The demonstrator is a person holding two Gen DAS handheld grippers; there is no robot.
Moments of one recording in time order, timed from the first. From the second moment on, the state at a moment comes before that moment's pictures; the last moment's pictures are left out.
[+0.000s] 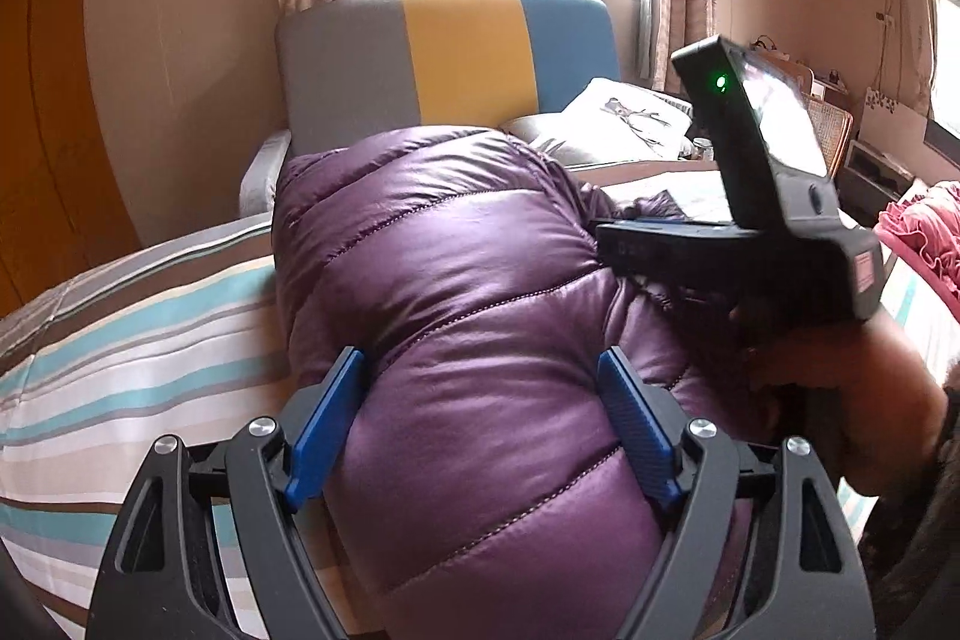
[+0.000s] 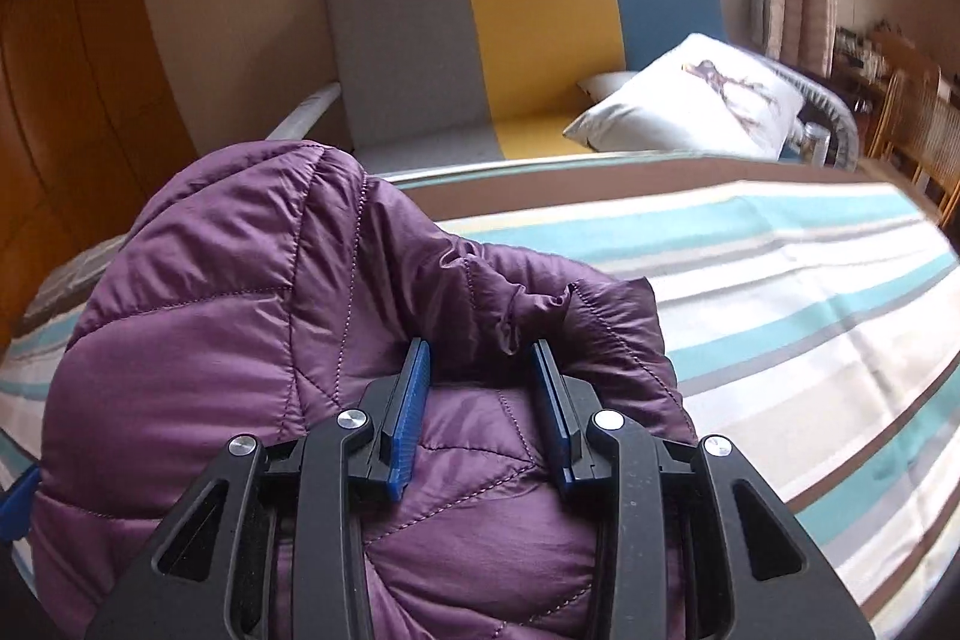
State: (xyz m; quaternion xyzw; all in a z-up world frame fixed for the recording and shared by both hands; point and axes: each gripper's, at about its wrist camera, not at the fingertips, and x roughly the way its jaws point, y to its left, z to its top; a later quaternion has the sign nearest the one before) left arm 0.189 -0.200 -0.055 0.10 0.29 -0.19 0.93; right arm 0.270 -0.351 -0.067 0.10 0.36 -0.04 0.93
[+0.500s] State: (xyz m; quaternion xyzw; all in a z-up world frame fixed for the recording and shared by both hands) left arm 0.287 -0.189 -0.014 -0.03 0.37 -0.10 0.92; right arm 0.266 -0.351 -0.071 0.11 0.35 -0.05 0.93
